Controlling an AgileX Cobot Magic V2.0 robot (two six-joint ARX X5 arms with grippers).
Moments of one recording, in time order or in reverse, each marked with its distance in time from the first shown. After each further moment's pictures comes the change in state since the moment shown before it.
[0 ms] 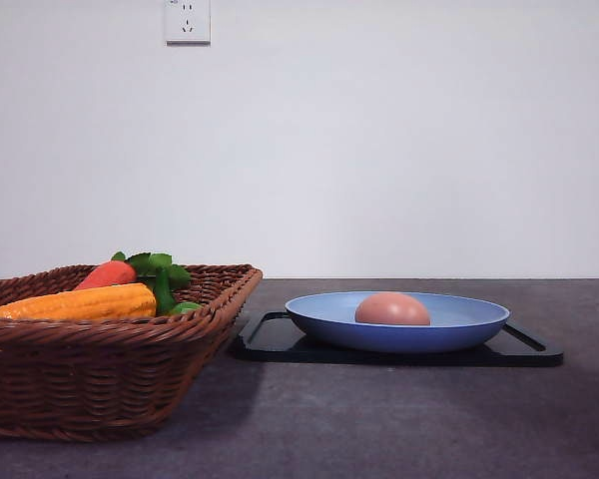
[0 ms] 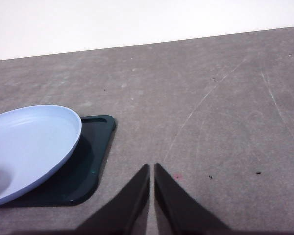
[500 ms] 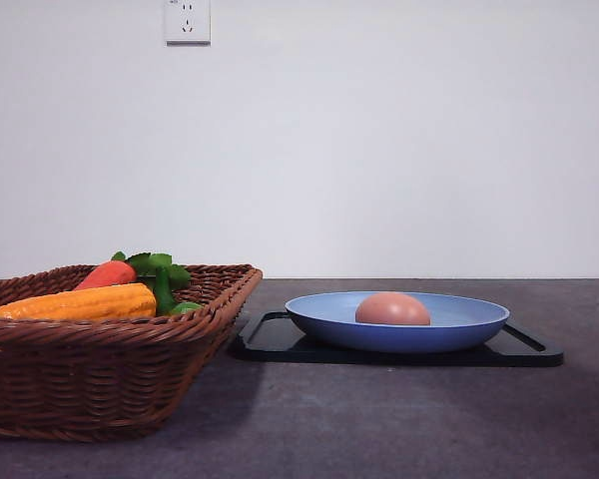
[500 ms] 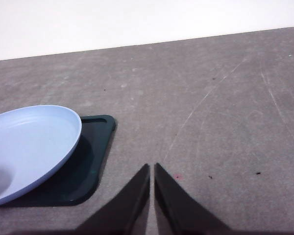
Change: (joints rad) left_arx 0.000 0.000 0.000 0.000 0.000 0.000; right_arx 0.000 0.000 0.000 0.000 0.000 0.000
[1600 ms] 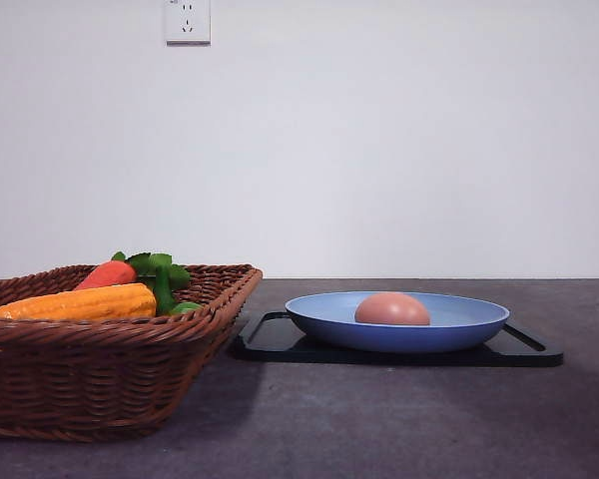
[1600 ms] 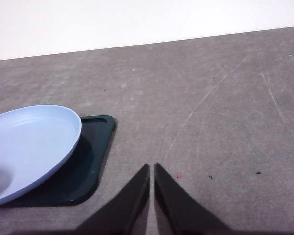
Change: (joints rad) left_arx 0.000 0.000 0.000 0.000 0.000 0.000; right_arx 0.000 0.000 0.000 0.000 0.000 0.000
